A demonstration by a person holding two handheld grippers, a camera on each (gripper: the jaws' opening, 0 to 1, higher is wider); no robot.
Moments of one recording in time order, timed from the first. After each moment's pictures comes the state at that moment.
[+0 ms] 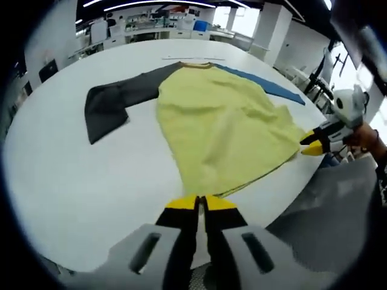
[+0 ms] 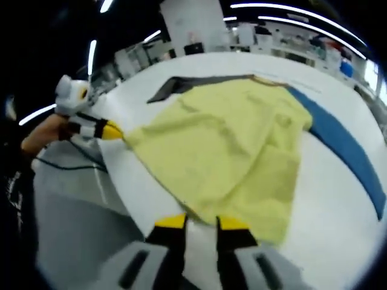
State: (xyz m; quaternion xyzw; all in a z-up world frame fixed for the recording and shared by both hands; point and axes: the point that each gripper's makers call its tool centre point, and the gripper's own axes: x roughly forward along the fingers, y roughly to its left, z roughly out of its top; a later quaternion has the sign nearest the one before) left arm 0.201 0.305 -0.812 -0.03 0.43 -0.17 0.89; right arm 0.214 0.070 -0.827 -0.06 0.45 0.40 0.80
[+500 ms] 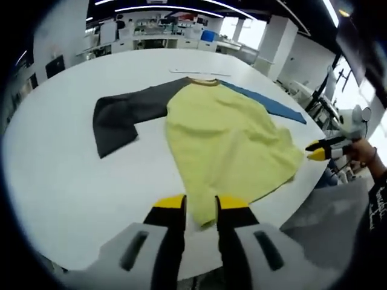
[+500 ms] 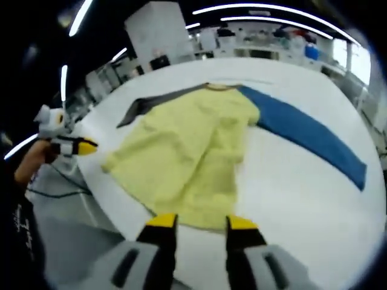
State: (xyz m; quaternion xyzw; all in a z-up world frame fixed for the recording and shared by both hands) left arm 0.229 0.323 -0.801 -0.04 0.42 -0.14 0.90; right arm 0.251 0.005 -0.818 -0.03 0.45 0.28 0.85
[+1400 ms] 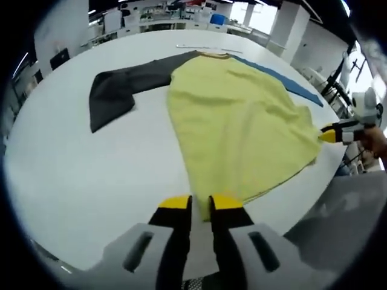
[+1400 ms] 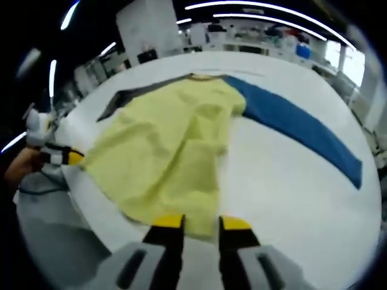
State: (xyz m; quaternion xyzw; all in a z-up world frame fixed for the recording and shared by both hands) left arm 0.210 0.313 -0.848 0.00 0.47 -0.12 0.87; right arm 0.260 0.002 -0.847 -0.06 0.47 0.25 0.85
